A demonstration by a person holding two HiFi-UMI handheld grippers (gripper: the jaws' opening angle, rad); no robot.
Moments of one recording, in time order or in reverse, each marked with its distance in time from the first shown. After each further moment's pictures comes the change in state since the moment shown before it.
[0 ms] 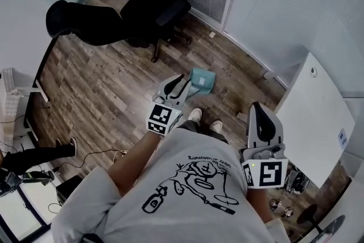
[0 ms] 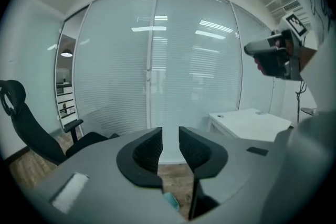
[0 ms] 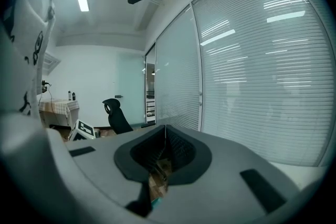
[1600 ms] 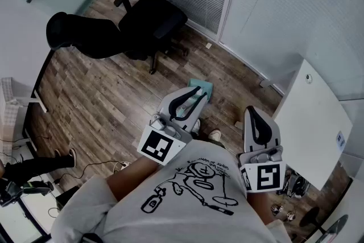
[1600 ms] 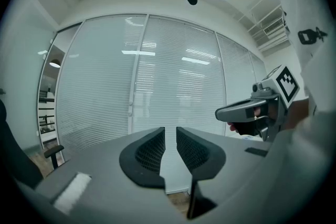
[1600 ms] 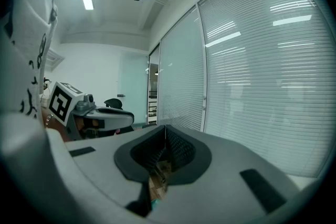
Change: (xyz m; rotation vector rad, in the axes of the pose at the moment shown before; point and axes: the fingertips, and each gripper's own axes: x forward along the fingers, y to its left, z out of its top) left arm -0.047 -0.055 0.168 -0.010 -0.273 -0.146; right arm 0.015 0.009 0.029 -0.048 -0.004 0.025
